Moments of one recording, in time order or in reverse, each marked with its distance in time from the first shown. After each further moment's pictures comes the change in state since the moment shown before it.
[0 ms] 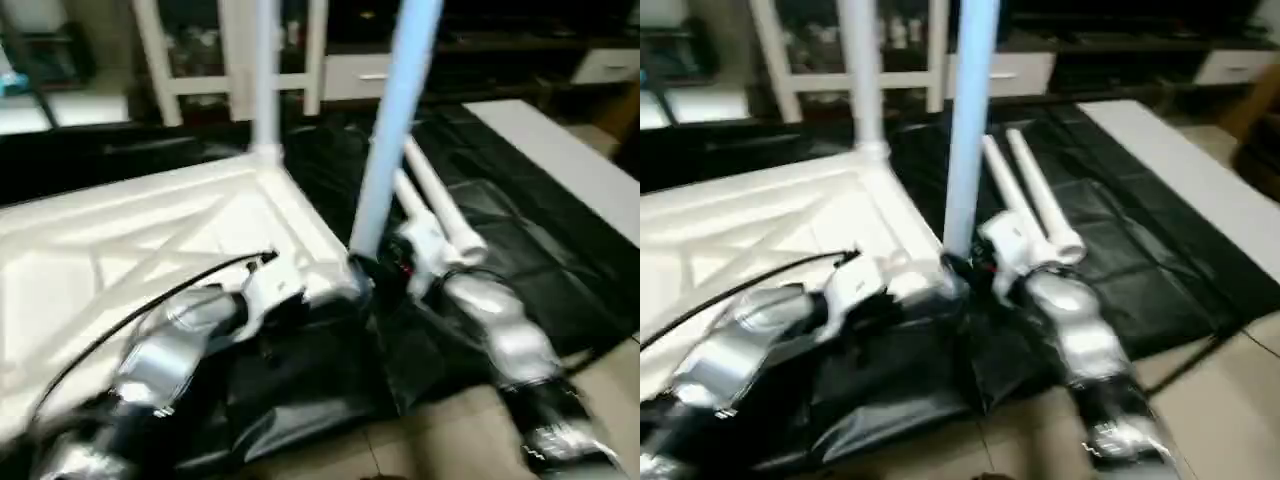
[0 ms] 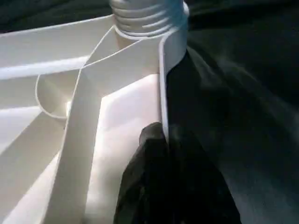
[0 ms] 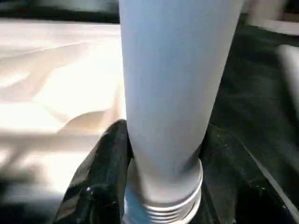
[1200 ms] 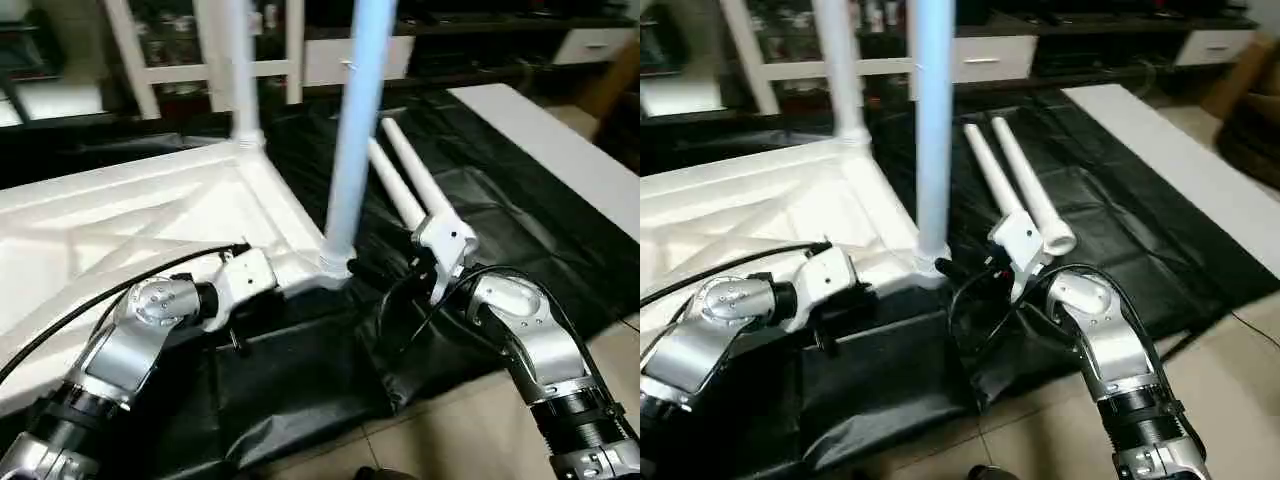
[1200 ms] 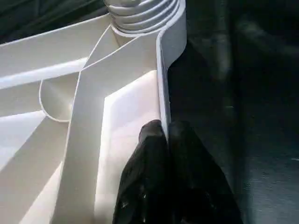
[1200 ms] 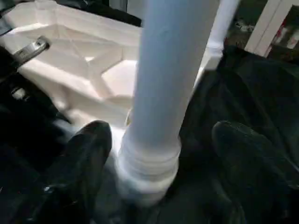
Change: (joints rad) left arm 0.084 0.305 0.020 -0.030 -0.095 -0.368 -0.262; right arm 0.191 -0.253 0.047 -0.405 0.079 -0.015 0.418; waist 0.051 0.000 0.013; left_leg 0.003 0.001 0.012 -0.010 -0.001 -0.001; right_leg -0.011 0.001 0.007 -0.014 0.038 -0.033
